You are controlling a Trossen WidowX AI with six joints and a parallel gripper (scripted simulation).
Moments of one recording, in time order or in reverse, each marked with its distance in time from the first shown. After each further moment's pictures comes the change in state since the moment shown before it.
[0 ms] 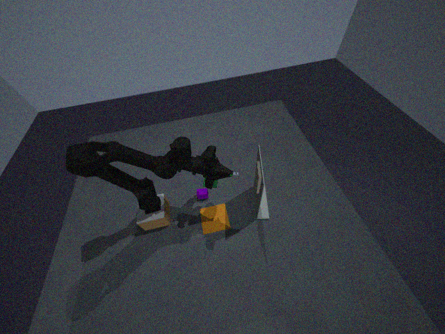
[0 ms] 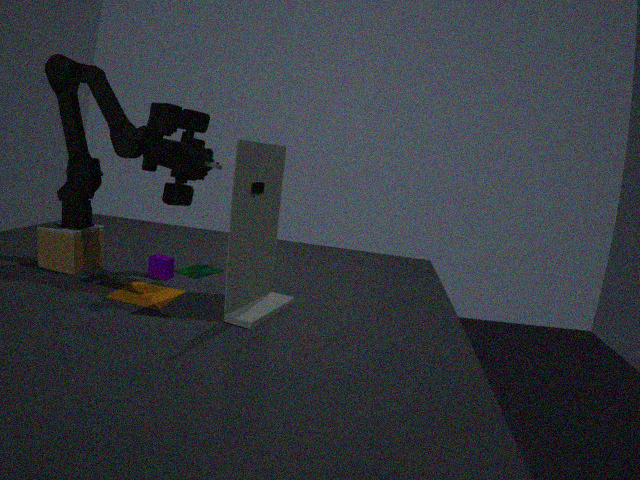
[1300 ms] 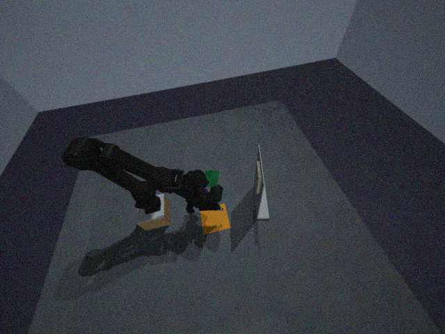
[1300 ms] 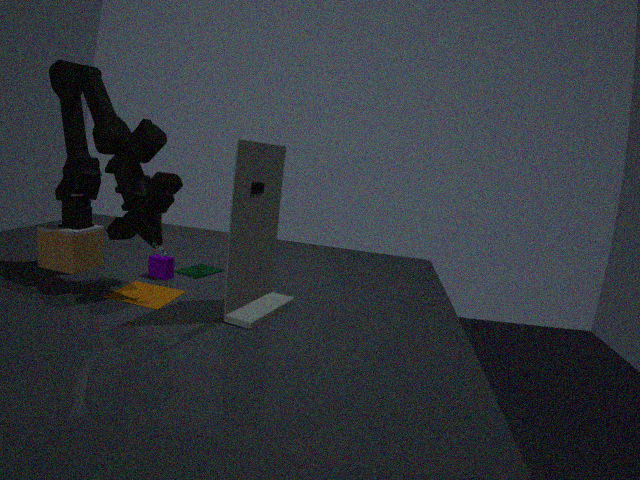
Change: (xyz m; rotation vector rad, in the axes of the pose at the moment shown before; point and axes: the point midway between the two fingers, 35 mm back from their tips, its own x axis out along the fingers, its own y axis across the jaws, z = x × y) arm -0.018 0.138 -0.071 -0.079 -0.133 0.725
